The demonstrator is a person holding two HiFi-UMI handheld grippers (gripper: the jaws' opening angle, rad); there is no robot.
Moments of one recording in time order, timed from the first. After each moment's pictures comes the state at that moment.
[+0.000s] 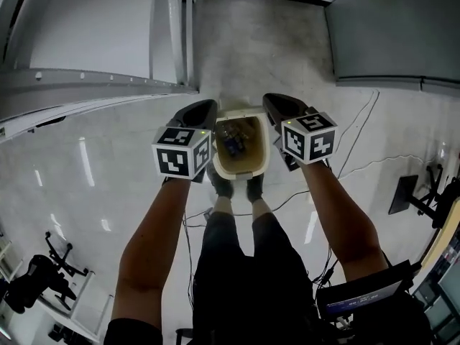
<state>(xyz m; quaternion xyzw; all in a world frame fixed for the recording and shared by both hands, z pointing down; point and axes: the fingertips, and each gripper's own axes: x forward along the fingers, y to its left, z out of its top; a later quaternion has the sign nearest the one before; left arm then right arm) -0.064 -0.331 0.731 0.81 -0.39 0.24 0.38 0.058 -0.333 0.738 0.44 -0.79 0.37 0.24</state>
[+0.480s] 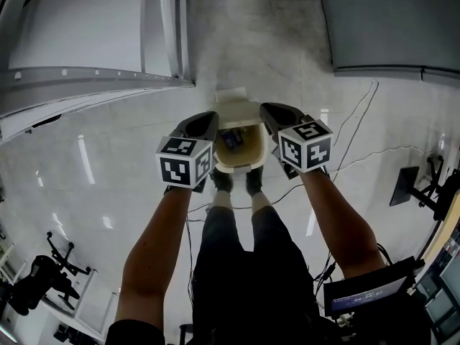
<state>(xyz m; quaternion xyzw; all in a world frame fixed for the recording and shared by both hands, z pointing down) -0.051 -0.278 0.753 0.80 -0.36 0.27 0.41 0.061 -0.284 0.754 0.42 -0.78 0.39 0.25</state>
